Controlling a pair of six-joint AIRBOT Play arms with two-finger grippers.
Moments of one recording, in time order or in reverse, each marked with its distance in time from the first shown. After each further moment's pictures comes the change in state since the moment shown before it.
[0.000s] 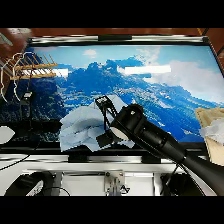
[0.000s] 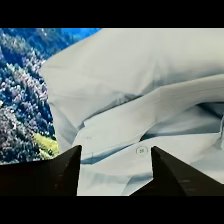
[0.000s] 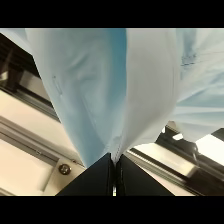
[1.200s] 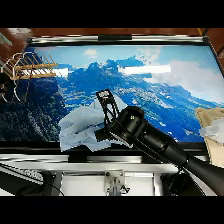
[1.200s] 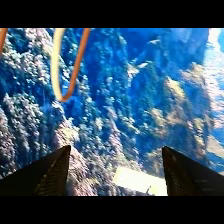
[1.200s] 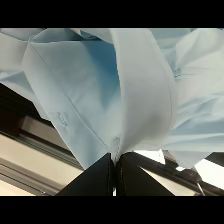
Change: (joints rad) left arm 0.734 -1.136 1.254 -0.075 -0.328 0.225; right arm 0.028 0.013 -0.002 -0.117 -0.096 0.125
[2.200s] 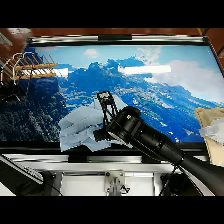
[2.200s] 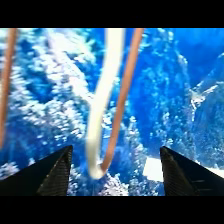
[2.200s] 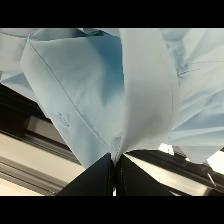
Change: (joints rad) left arm 0.018 -0.236 0.031 -0.006 0.144 0.228; right arm 0.000 -0.022 0.000 0.023 -0.002 0.049
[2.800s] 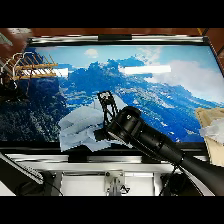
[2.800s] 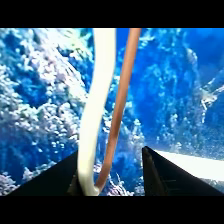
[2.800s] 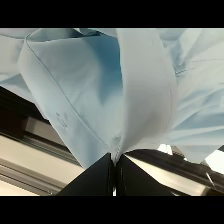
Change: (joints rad) left arm -0.004 -0.045 0.000 0.002 0.002 0.004; right arm 0.000 0.000 0.000 -0.010 0.005 0.003
